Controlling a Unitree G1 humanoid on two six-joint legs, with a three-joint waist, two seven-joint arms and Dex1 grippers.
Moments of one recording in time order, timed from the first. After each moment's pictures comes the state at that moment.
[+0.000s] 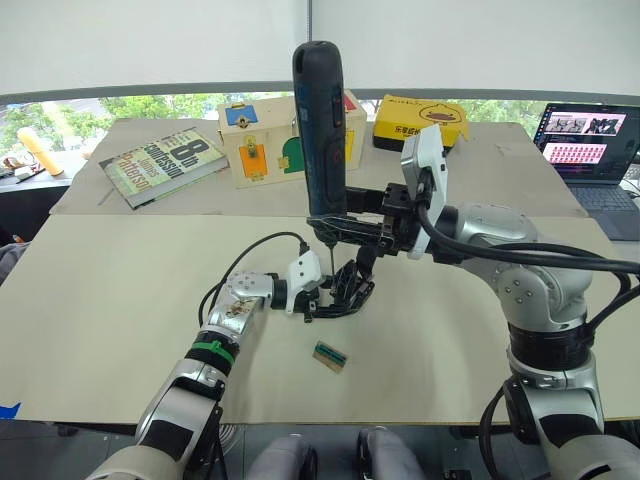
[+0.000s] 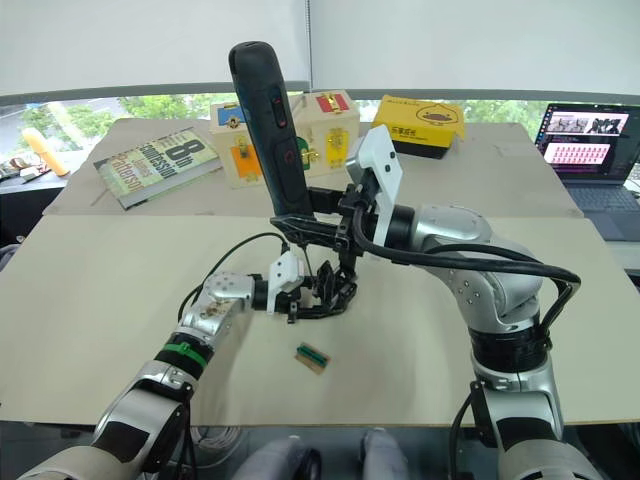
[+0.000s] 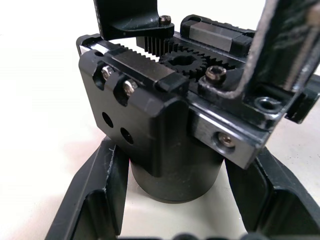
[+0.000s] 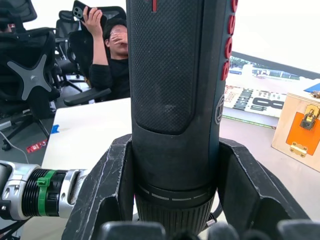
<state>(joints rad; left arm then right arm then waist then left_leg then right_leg) -0.68 0.24 -0.22 0.61 -0.10 -0.09 -1.19 -0.77 -0.46 0.03 -0.36 0.69 0.84 0.75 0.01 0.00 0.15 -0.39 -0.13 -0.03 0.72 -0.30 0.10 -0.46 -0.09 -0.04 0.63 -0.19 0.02</state>
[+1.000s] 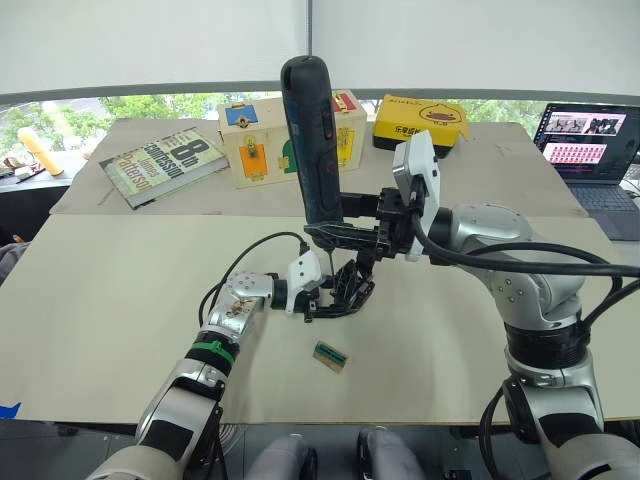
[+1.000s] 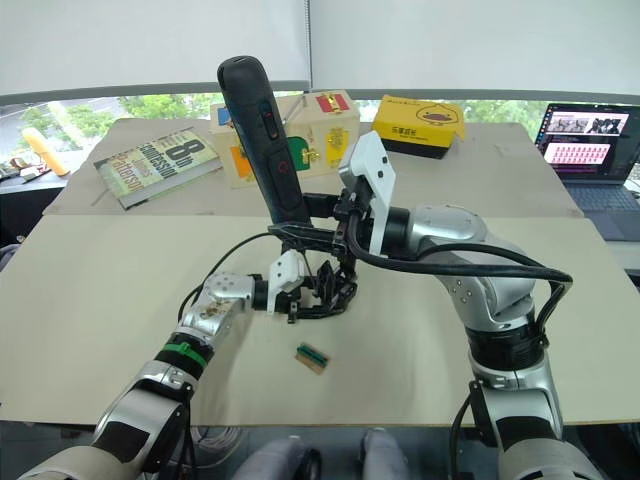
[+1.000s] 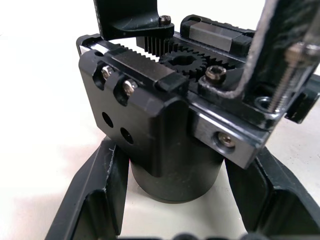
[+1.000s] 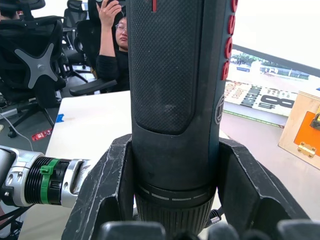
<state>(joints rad) -0.68 0.24 -0.22 0.61 -0.10 -0.09 -1.19 -0.78 -0.46 0.06 -0.34 0.65 0.81 0.81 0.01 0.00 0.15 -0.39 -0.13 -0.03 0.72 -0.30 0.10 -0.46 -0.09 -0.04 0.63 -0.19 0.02</state>
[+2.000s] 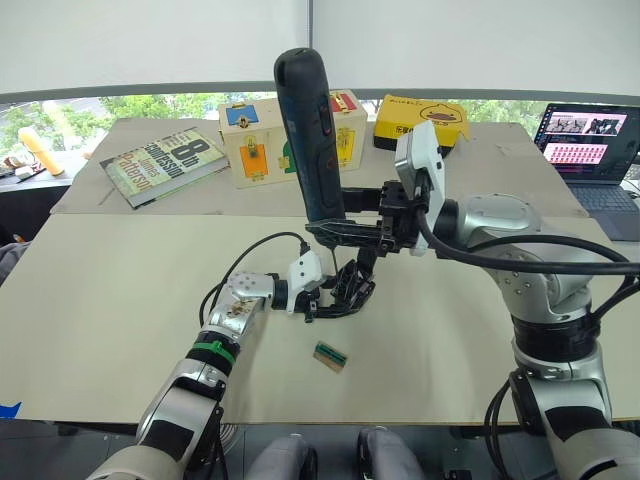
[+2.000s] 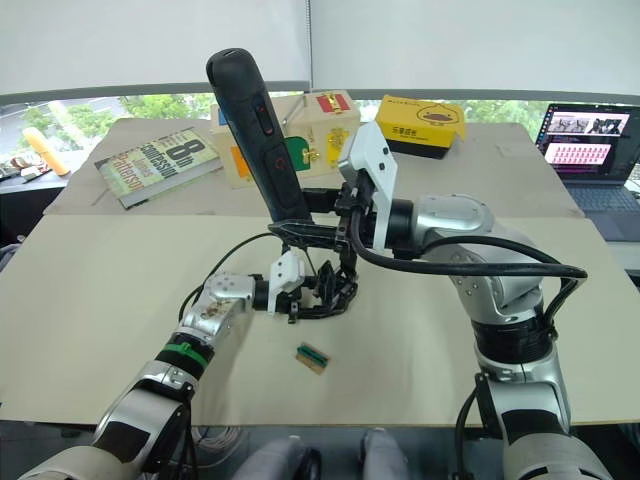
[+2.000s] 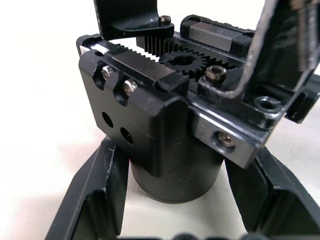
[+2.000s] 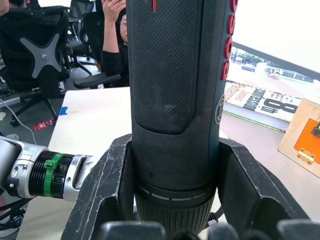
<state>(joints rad) -0.68 0.24 -0.21 0.61 -0.10 -0.09 -1.19 -0.82 -0.50 0.07 -0.34 0.65 0.81 0.84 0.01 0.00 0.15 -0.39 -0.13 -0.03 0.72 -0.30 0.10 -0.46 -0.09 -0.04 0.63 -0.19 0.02</state>
